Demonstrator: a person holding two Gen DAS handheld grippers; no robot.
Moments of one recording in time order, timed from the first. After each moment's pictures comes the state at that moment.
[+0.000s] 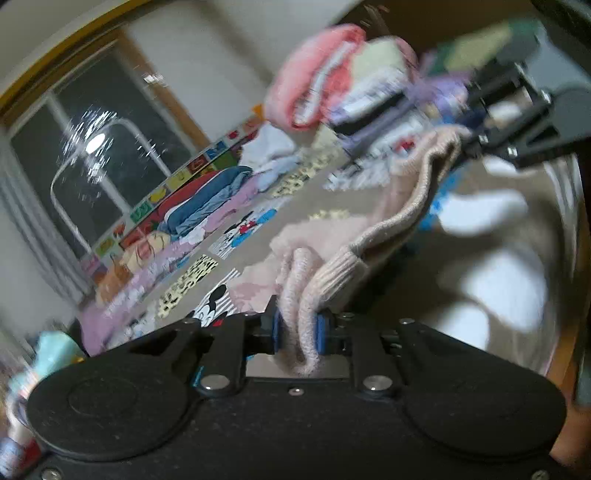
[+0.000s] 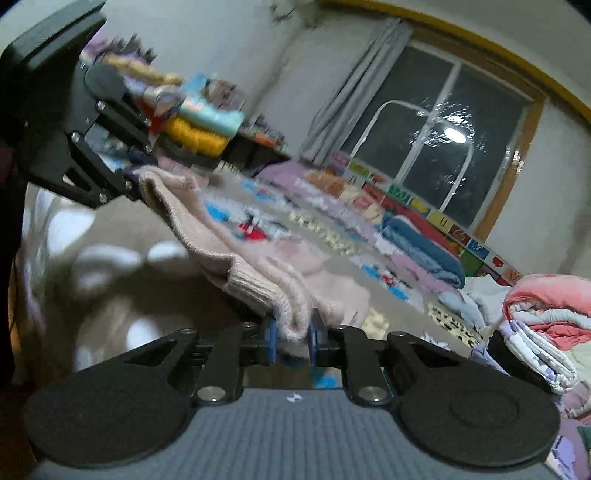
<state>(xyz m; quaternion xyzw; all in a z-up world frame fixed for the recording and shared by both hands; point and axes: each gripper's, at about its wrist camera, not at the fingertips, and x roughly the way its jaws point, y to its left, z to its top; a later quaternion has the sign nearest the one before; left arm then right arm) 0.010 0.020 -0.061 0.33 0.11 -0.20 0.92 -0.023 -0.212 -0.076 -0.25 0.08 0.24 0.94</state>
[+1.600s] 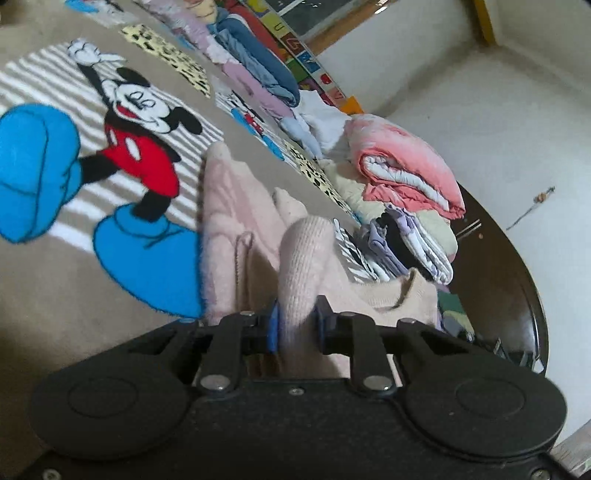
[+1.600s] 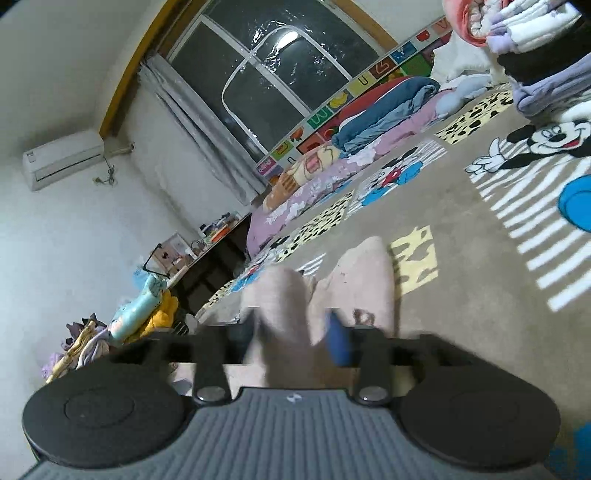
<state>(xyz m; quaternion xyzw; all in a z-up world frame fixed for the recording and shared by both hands) 0.222 0.130 -0.123 -0.33 0.32 -0.30 0.84 0.198 -0.312 -0.134 0.32 0.19 0.26 0.89</state>
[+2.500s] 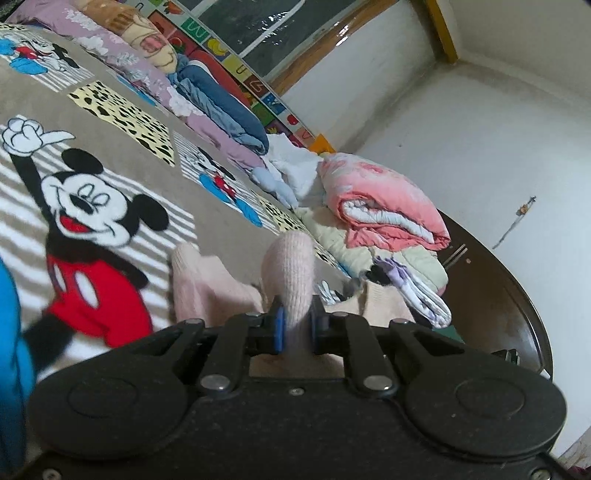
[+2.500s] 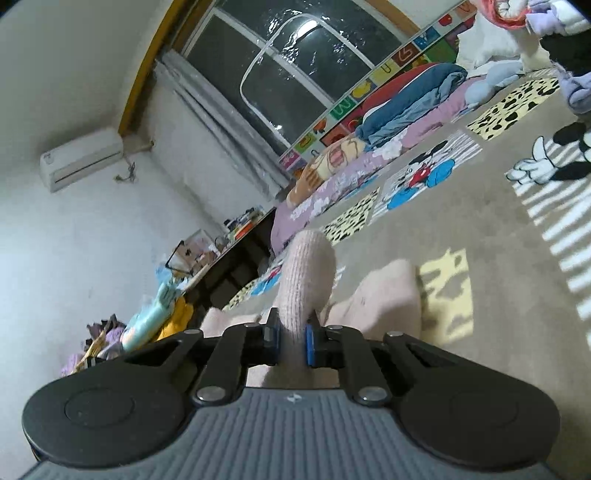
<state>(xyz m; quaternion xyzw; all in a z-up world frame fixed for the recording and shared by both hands) 0.310 0.135 -0.105 -0.31 0.23 -0.32 0.86 0.290 -0.306 -0.131 0.33 0.19 0.32 0.87</state>
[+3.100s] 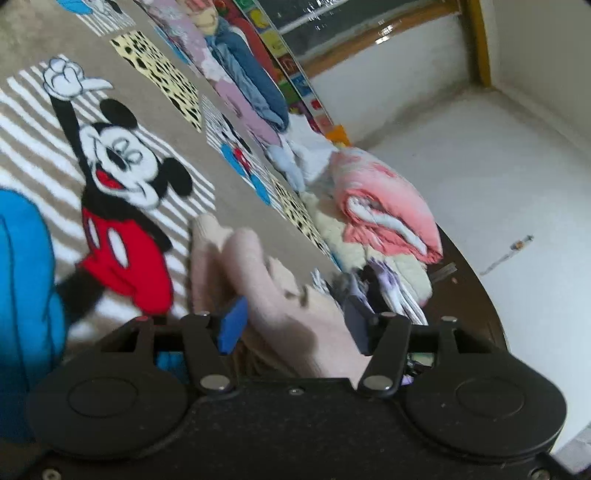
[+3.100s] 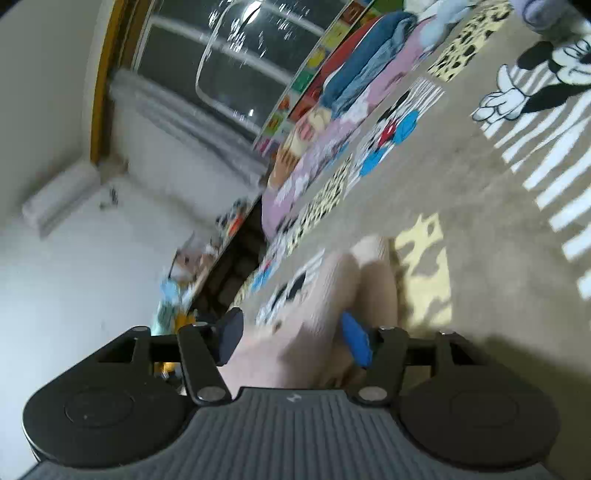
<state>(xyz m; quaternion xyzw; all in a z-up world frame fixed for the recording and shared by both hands) 0.301 0.170 -0.109 -0.39 0.30 -0.33 0.81 0.319 -0.324 -0.158 0.41 0.26 0.32 0.81</state>
